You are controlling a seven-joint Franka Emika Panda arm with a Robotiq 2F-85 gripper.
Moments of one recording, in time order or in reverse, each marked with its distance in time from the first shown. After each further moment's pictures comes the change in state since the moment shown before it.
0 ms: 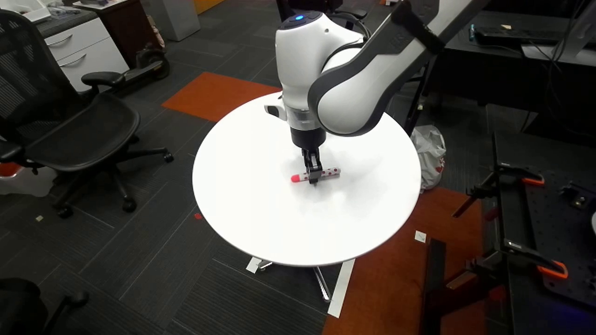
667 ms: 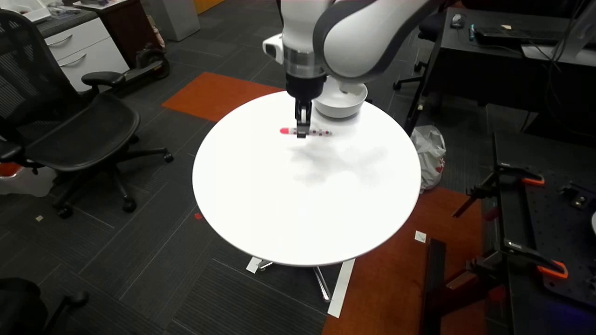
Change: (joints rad) arm -0.005 -0.154 -0.065 -0.028 -0.021 0.043 0.138
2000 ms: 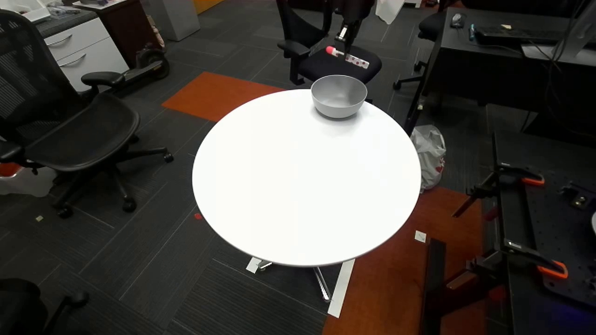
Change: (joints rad) arm -0.172 -0.093 -0.195 0.003 -0.002 0.013 0.157
